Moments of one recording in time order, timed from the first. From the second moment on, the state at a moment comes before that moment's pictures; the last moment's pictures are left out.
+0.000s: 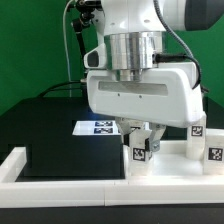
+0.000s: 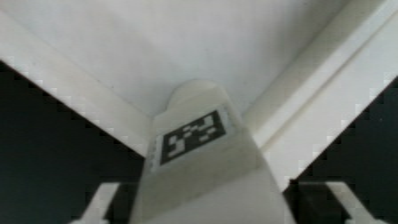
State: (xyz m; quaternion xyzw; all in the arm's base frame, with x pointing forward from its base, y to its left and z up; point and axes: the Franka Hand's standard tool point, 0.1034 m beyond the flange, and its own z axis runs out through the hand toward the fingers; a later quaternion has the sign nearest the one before) arm 0.626 -0.001 0.070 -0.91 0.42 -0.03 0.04
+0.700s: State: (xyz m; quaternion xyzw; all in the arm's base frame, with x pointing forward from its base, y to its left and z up) arm 0.626 0.001 0.103 -0.91 0.42 -0.04 0.05
